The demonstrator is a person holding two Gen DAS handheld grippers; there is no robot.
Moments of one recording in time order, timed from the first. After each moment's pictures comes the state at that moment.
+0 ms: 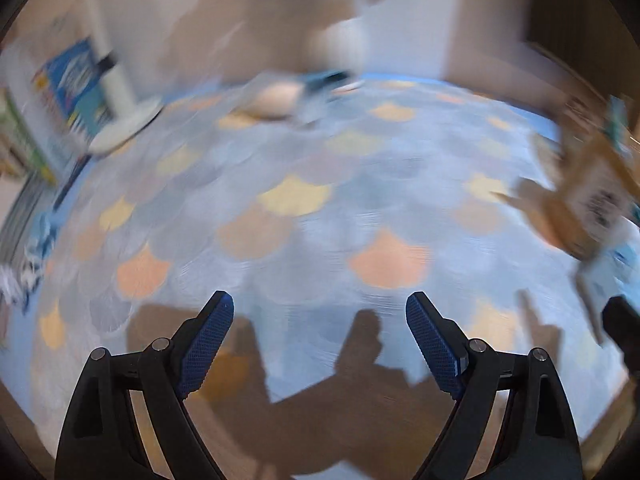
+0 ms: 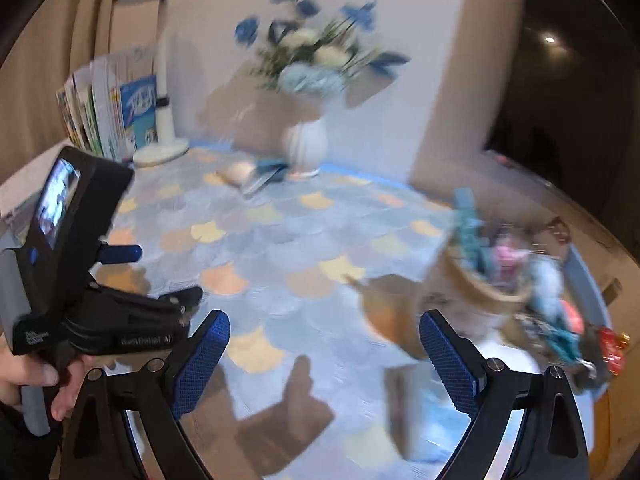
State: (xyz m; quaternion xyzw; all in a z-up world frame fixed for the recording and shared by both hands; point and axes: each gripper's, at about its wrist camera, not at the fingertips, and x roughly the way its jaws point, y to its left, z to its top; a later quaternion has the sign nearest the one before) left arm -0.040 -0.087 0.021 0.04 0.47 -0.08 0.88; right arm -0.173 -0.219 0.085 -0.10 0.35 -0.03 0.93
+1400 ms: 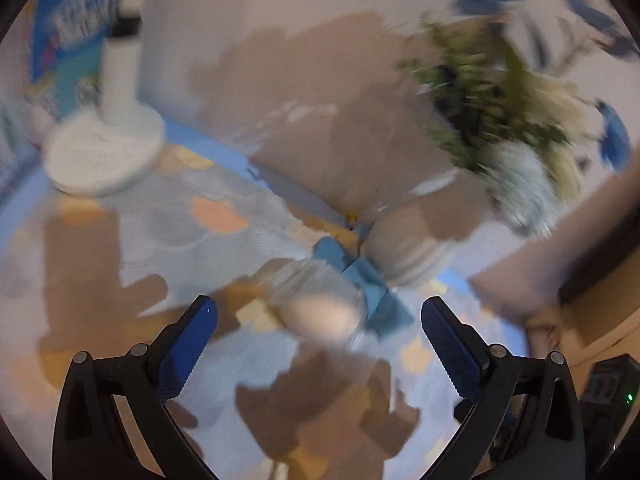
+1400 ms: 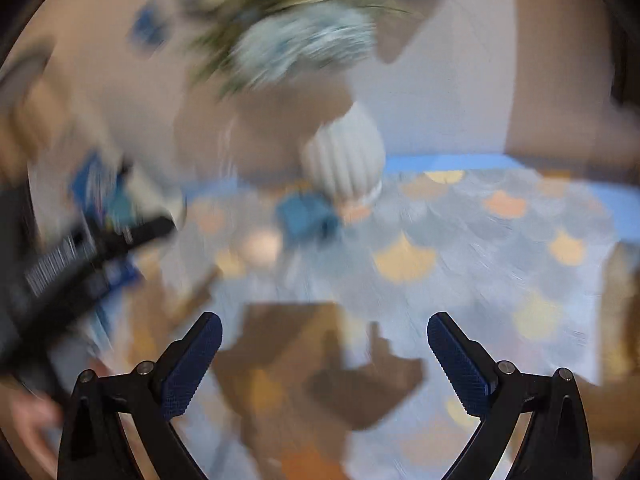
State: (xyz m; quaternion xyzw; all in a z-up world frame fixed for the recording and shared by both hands) left arm 0.168 -0.007 0.059 -0.27 0.43 -0.09 0.86; right arm 0.070 -0.227 0.086 0.14 0.42 0.03 0.89
